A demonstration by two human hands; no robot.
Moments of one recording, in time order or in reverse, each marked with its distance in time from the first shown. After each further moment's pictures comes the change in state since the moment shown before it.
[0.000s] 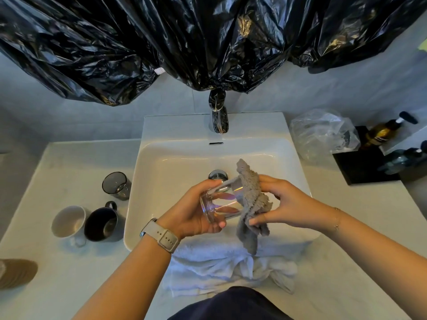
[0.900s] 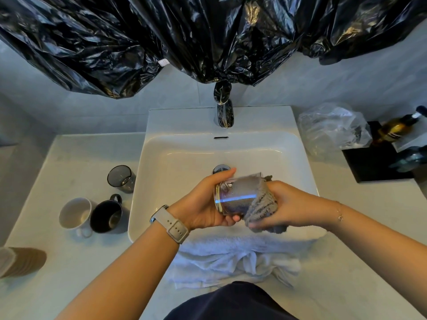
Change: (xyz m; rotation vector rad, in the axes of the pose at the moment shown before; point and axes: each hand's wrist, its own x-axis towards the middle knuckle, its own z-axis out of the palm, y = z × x) left_hand 0.006 0.007 0.020 0.059 -0.032 -0.048; right_hand 0.003 -0.018 0.004 0.235 -0.239 0.175
